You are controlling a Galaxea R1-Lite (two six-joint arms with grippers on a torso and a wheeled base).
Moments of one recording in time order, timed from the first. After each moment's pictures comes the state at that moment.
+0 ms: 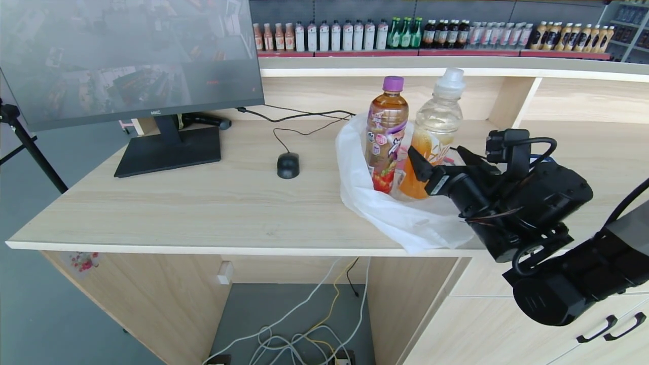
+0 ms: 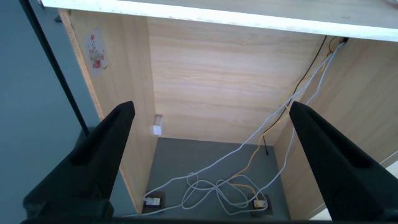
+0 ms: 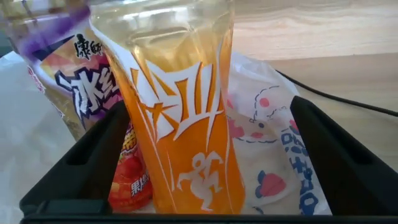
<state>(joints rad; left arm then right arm) 0.00 0.00 0.00 0.00 0.00 0.00 0.41 1.97 -0.74 -1.57 -0.21 0.03</state>
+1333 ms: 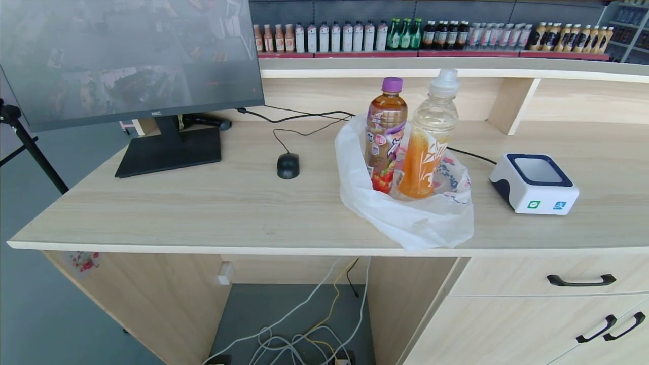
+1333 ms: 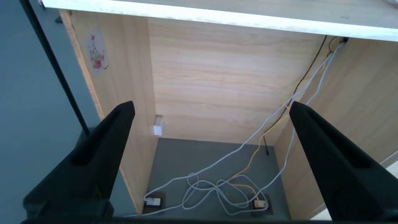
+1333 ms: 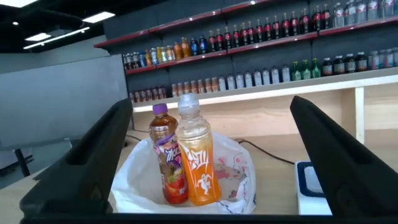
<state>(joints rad) 0.00 0.00 0.00 0.00 0.00 0.00 0.48 0.87 -0.08 -1.43 -0.16 -0.01</state>
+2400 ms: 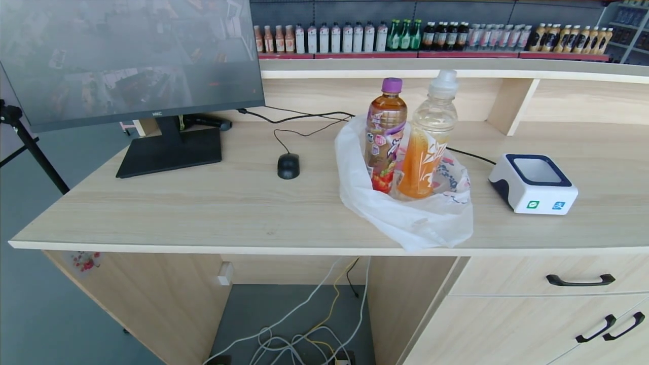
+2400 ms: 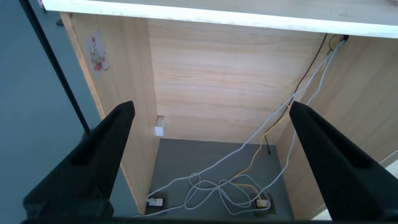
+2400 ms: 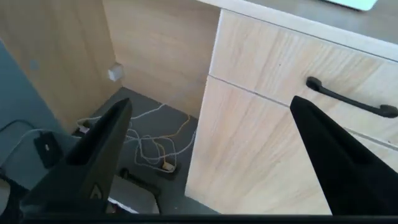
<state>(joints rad) 0.00 0.00 0.00 0.00 0.00 0.01 0.16 0.13 -0.02 0.00 0.06 -0.16</state>
